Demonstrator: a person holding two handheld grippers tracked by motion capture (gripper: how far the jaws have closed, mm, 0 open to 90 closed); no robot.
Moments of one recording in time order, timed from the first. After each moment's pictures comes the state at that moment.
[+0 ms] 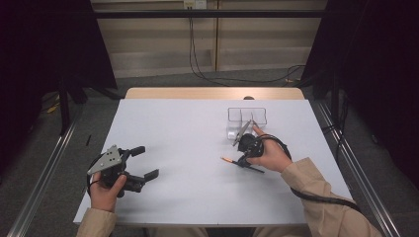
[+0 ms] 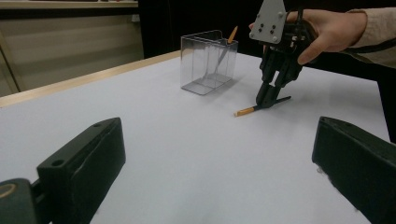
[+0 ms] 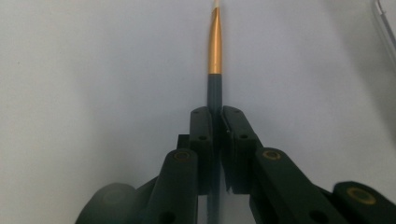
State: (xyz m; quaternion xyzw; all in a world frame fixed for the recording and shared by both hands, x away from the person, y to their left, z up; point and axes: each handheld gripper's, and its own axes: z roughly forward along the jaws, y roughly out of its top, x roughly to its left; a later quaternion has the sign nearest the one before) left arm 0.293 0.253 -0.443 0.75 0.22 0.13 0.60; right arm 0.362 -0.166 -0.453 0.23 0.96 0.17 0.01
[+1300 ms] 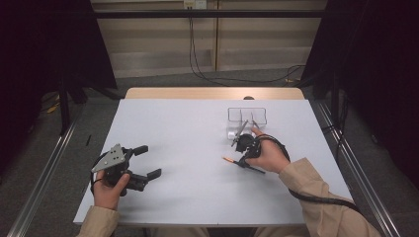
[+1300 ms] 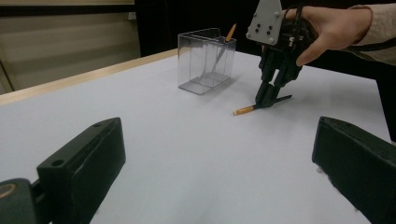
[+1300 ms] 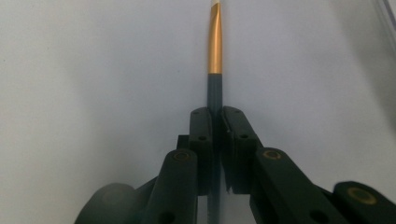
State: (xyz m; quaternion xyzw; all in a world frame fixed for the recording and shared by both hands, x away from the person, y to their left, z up) left arm 0.298 0.247 -0.444 0.76 0.22 0.12 0.60; right arm 0.362 -0.160 -0.452 0.24 0.96 0.13 0.01
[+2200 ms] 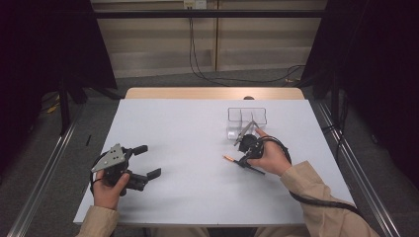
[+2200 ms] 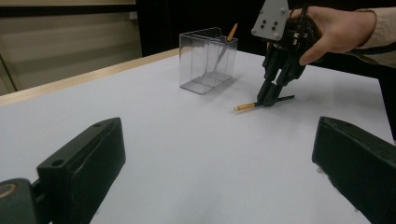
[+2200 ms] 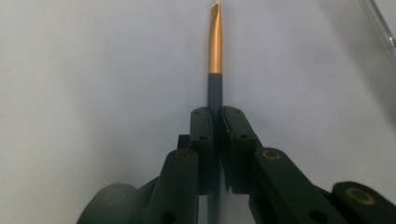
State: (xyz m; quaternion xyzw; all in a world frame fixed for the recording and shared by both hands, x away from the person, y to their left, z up) left arm 0.298 0.248 -0.443 0.76 0.22 0.13 0.60; right arm 0.357 -0.168 -0.453 0.27 0.95 0.17 0.02
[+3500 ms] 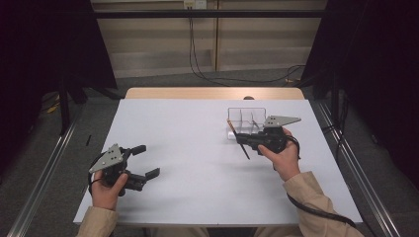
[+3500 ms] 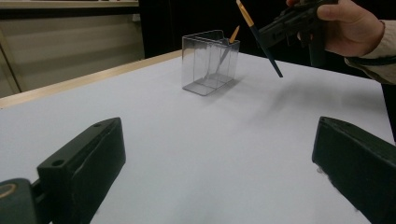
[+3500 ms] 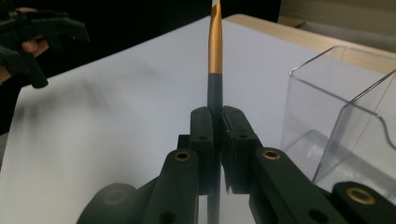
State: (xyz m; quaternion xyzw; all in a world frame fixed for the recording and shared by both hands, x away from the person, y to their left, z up) left arm 0.296 0.251 -0.442 0.76 0.22 0.13 0.60; right arm 0.338 -0.212 -0.420 0.32 0.77 0.54 0.10
